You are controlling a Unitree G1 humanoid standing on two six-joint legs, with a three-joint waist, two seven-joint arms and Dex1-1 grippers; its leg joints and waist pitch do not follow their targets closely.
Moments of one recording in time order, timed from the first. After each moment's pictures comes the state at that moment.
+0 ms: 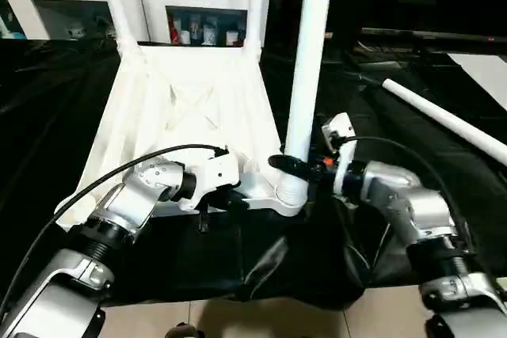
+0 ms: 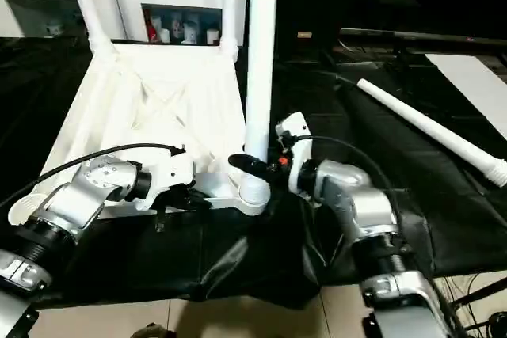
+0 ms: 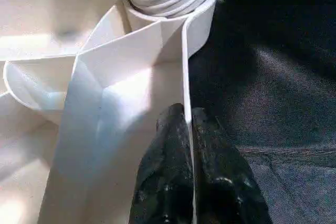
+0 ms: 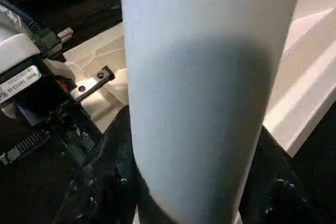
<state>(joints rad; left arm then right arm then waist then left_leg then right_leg) -0.60 0.43 -0.39 0.49 0.06 0.11 -1.19 -0.52 -0.26 0.08 0.42 0.37 0.39 0.89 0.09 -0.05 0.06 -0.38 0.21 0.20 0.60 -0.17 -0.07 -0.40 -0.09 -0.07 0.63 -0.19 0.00</state>
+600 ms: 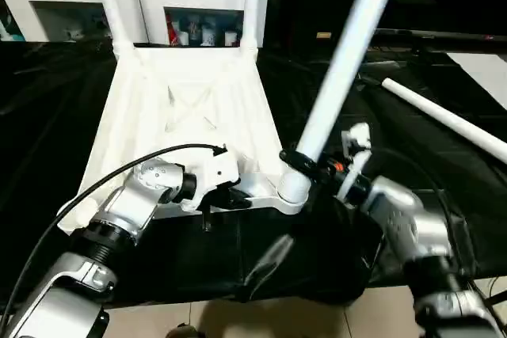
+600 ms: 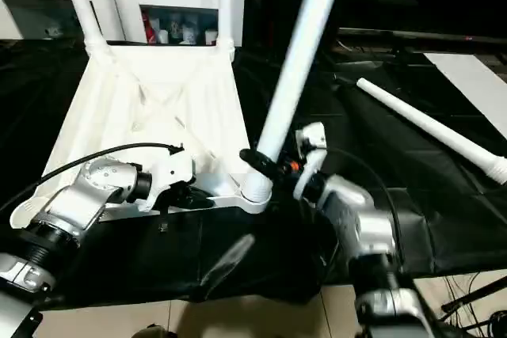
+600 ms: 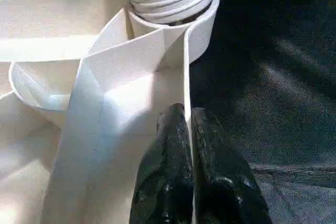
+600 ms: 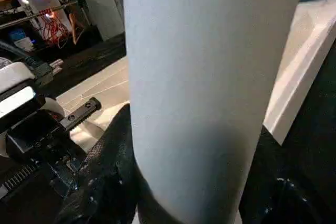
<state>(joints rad) -0.59 0.41 -0.35 0.51 0.04 0.11 -1.17 -0.39 -0.19 -0.02 0.43 0.42 0.19 0.87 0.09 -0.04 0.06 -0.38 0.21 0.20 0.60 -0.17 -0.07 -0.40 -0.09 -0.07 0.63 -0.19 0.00</state>
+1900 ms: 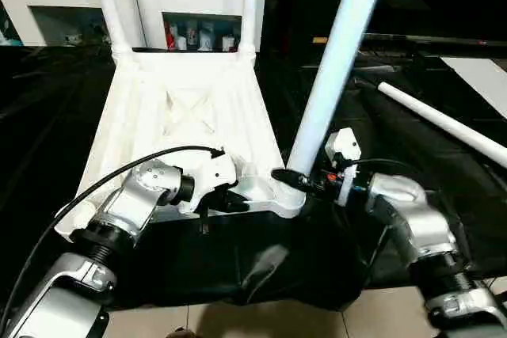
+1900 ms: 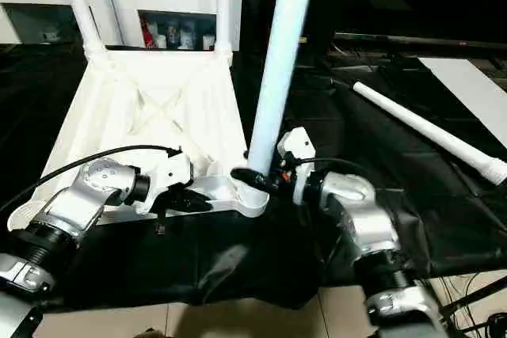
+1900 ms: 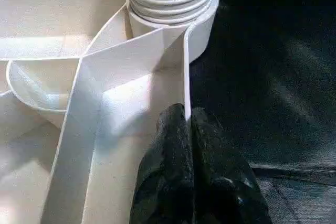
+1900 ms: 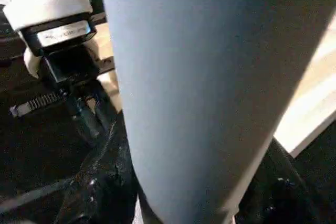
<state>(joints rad) -0.58 0.42 -0.35 0.54 0.04 0.10 -1.20 -0.44 -0.30 0.14 0.42 0.28 0.14 1.02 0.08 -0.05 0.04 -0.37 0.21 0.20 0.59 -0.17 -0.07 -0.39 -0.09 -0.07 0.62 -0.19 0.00</state>
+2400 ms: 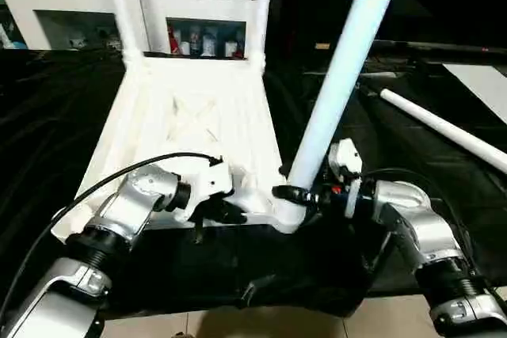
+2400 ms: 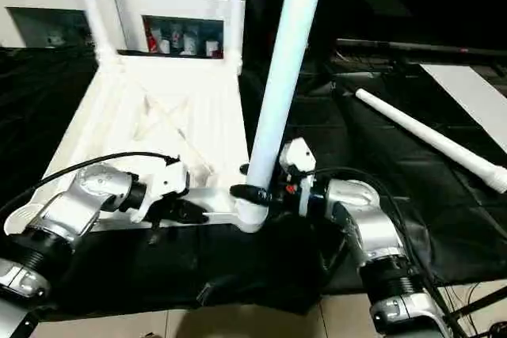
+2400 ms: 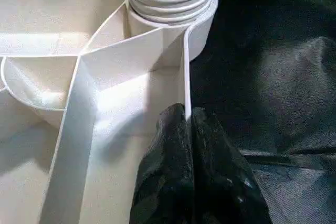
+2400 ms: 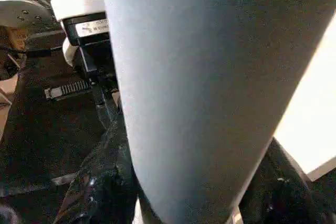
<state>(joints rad) -0.56 0.44 -0.36 0.53 0.03 0.09 -1.28 -0.40 -0.32 0.15 0.42 0.29 0.10 1.14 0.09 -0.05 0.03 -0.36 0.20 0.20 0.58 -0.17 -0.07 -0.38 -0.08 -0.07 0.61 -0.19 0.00</state>
